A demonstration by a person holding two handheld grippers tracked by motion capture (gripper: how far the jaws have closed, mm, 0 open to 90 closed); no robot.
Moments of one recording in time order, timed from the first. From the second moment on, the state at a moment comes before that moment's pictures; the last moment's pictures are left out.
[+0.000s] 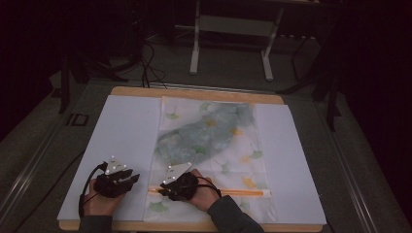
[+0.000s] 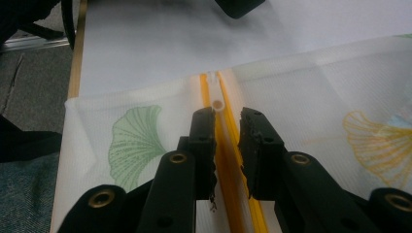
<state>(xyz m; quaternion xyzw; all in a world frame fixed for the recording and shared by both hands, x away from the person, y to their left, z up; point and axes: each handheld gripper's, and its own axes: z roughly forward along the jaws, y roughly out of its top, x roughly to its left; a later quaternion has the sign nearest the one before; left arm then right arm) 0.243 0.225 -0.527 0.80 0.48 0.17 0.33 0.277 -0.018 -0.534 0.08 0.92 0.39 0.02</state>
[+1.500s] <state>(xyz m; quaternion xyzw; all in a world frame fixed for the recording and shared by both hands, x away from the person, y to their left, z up) 0.241 0.225 -0.525 0.80 0.48 0.16 0.33 0.285 0.008 -0.537 0.07 0.92 0.38 0.01</state>
